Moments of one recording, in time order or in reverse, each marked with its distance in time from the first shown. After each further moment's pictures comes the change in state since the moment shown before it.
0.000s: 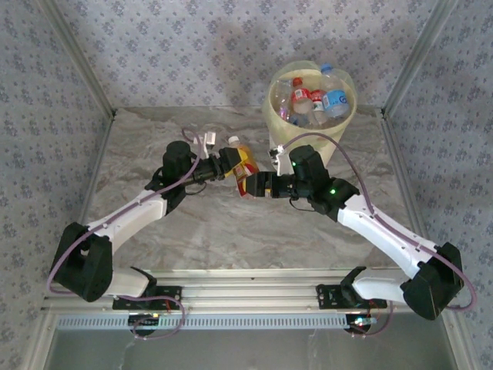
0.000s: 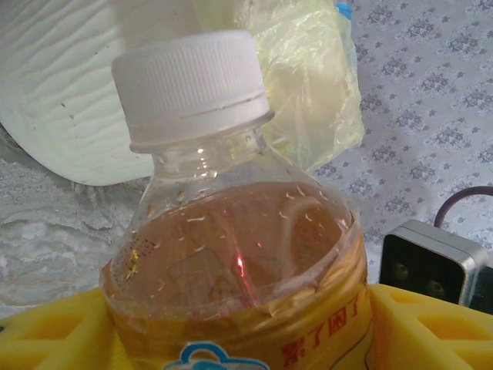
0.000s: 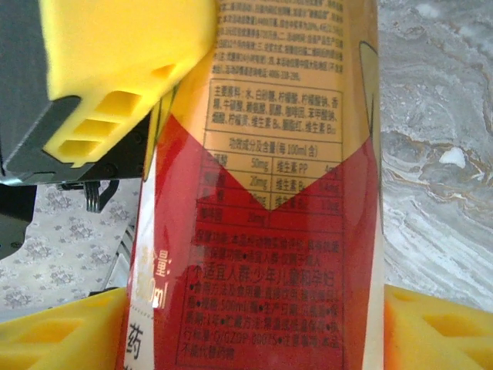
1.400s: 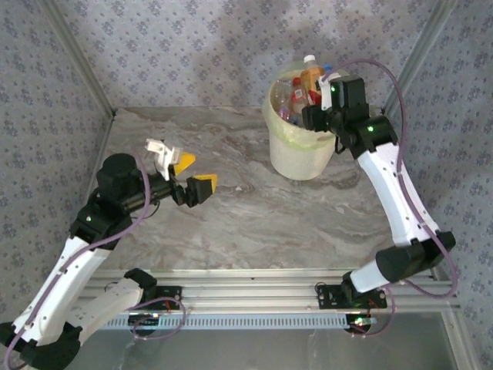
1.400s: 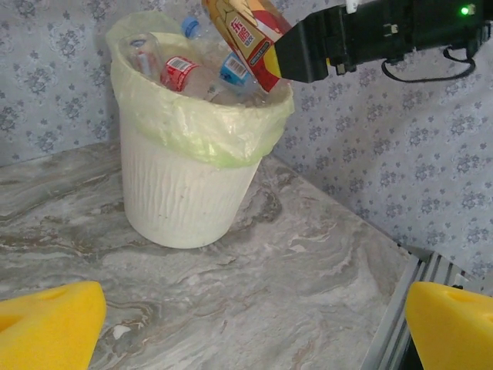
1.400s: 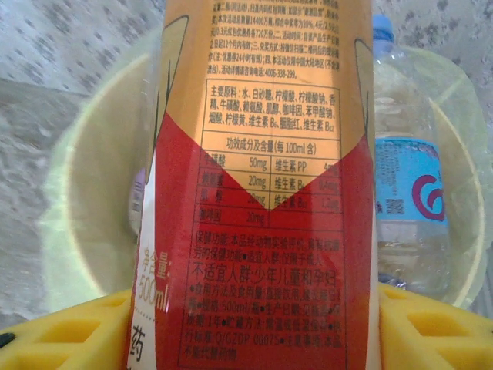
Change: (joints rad) left arm -0.020 -0.550 0.241 -0.822 -0.204 0.886; right arm -0.358 0.287 0.777 -0.546 0.579 -0.658
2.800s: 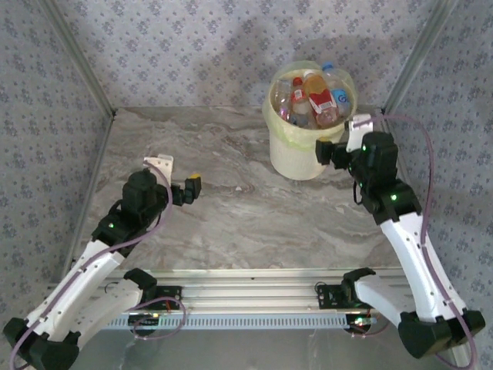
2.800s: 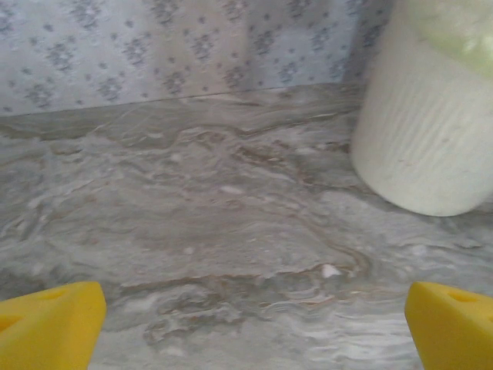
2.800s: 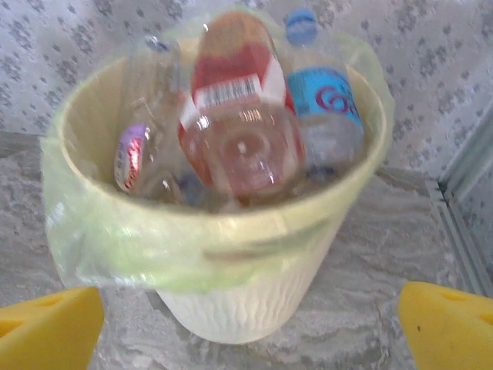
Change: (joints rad) left arm 0.005 -0.056 -0.324 0.096 -0.620 0.048; right arm -0.063 -0.561 -0.686 0.365 -0.025 0.039
